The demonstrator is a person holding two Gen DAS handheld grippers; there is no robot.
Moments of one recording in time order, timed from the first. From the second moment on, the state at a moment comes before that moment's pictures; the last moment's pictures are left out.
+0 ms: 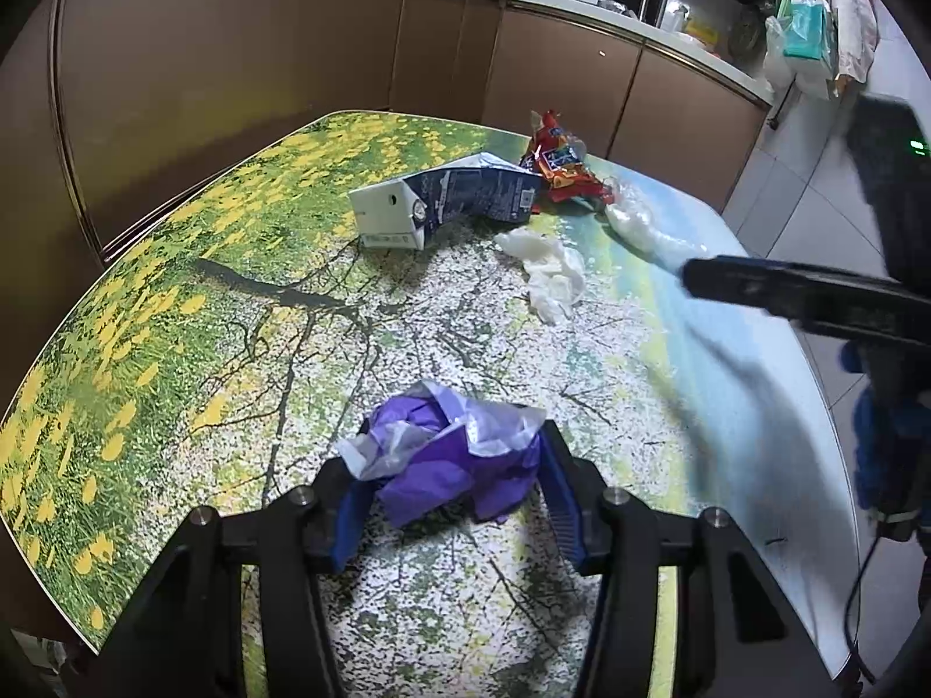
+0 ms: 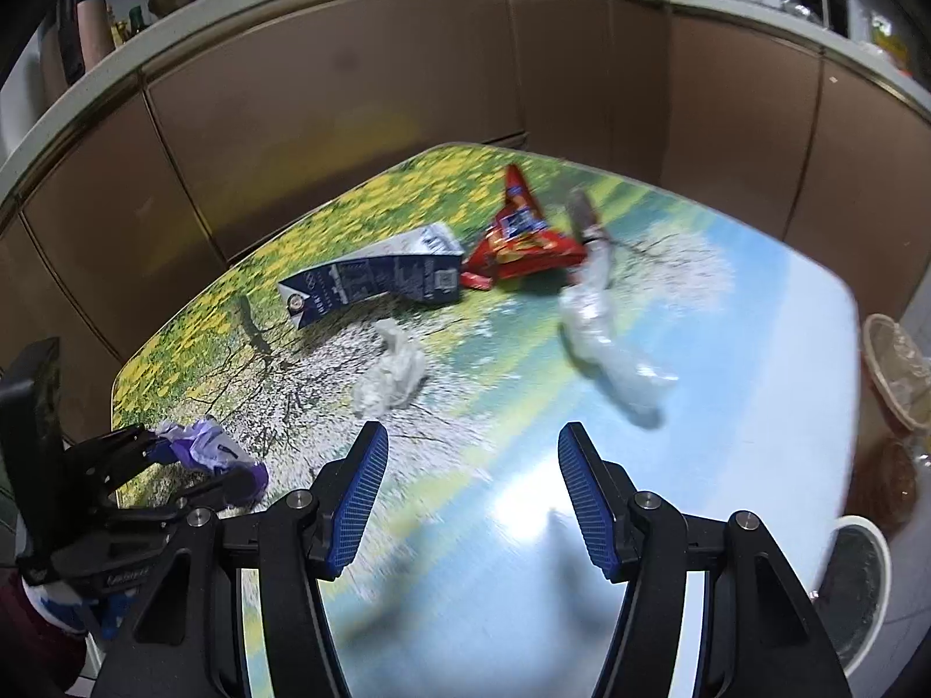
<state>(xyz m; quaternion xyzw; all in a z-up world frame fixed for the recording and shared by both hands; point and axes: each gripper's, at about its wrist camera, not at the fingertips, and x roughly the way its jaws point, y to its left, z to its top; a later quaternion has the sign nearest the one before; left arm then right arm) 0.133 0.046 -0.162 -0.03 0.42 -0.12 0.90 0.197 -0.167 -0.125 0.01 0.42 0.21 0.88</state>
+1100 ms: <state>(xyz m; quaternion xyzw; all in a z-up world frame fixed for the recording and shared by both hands) 0.102 0.048 -0.136 -0.06 0.40 -0.10 0.91 0.178 -0.143 -0.123 0.01 0.41 0.29 0.86</state>
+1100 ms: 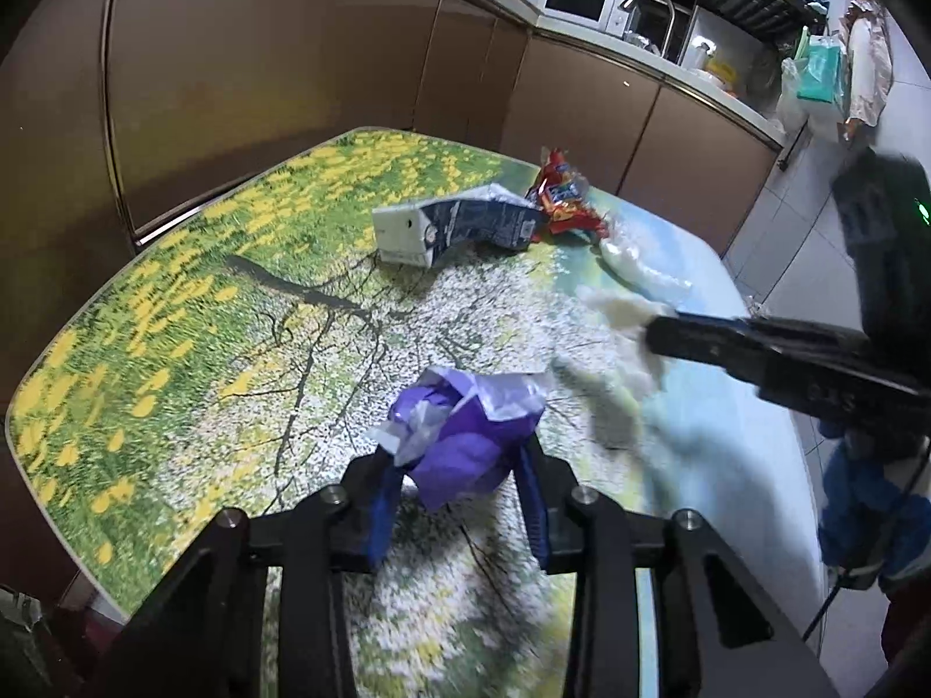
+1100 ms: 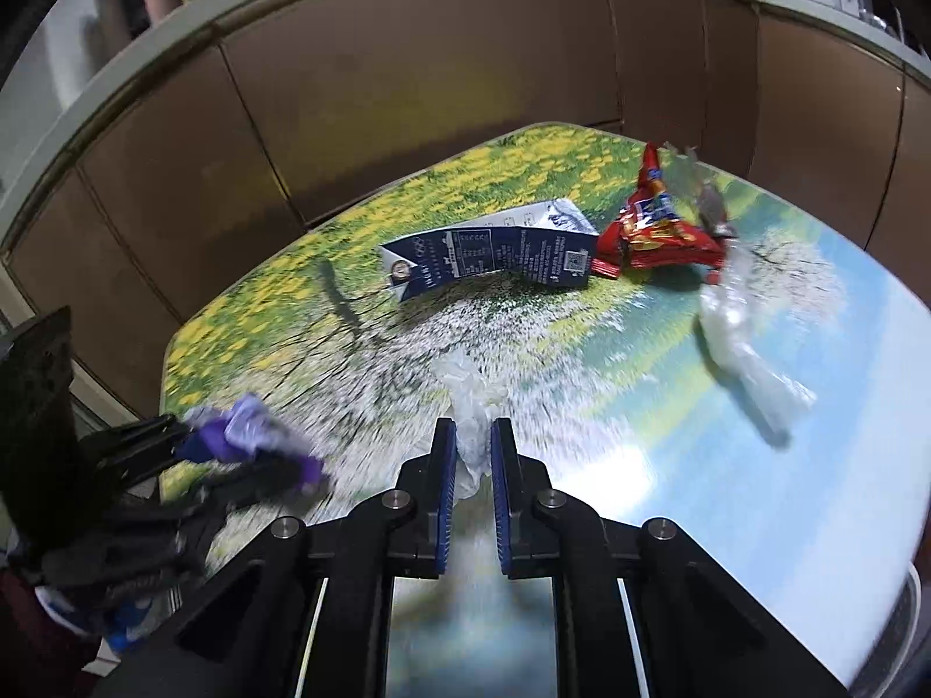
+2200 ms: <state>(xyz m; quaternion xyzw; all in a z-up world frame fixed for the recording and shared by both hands) 0.136 -0.346 -0.077 0.12 0.39 -0.37 0.84 0.039 -0.525 -0.141 0.19 0.32 -0.03 0.93</state>
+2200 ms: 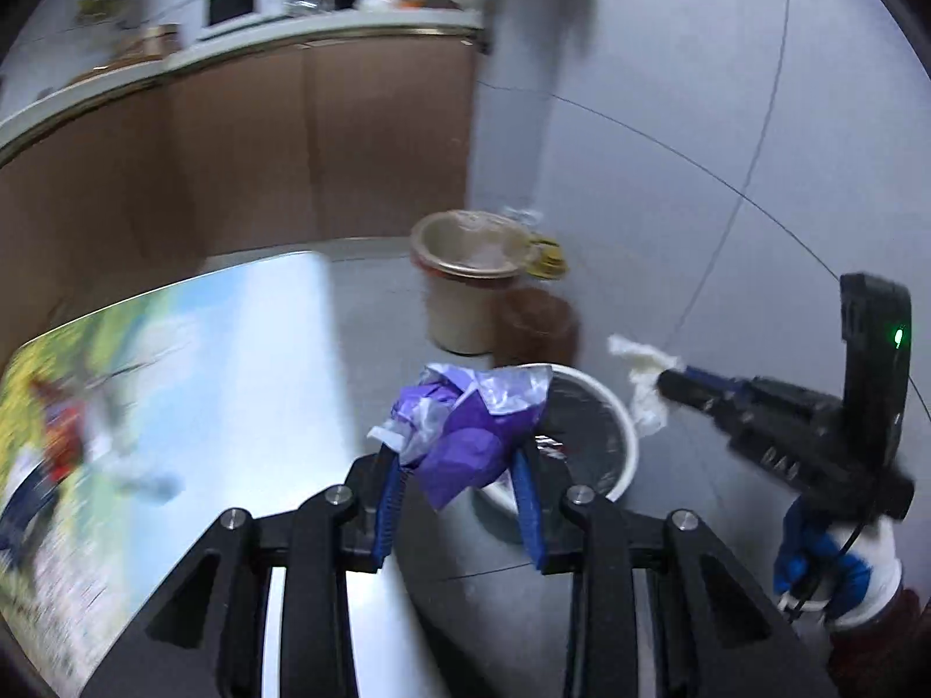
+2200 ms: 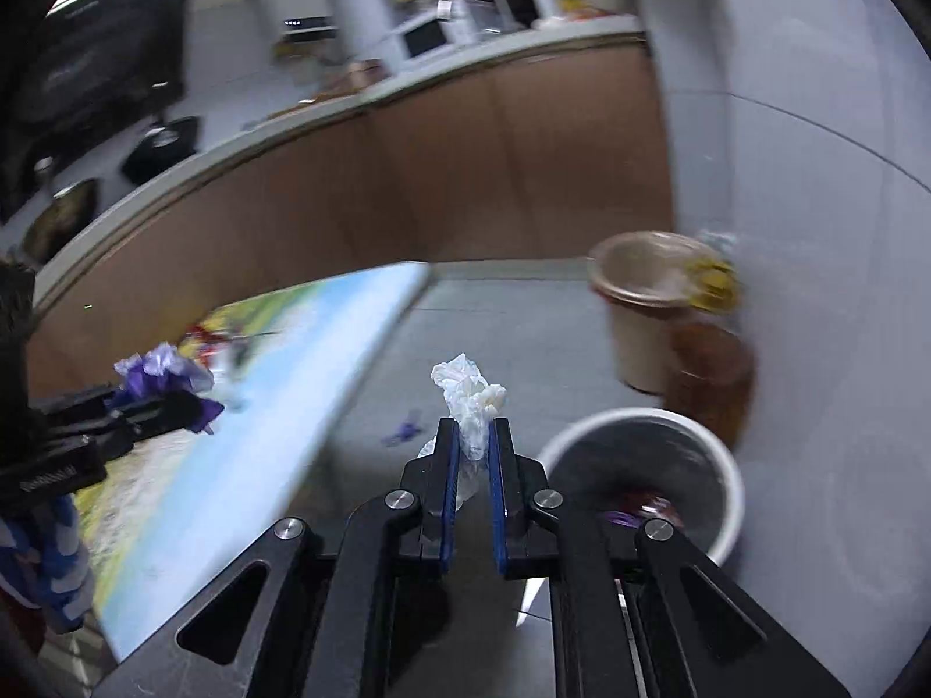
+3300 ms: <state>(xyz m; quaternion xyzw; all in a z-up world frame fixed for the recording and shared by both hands) 0.164 -0.396 -0.091 0.07 0.39 -0.36 0.84 0.055 -0.570 -0.186 0.22 0.35 -0.12 0.90</state>
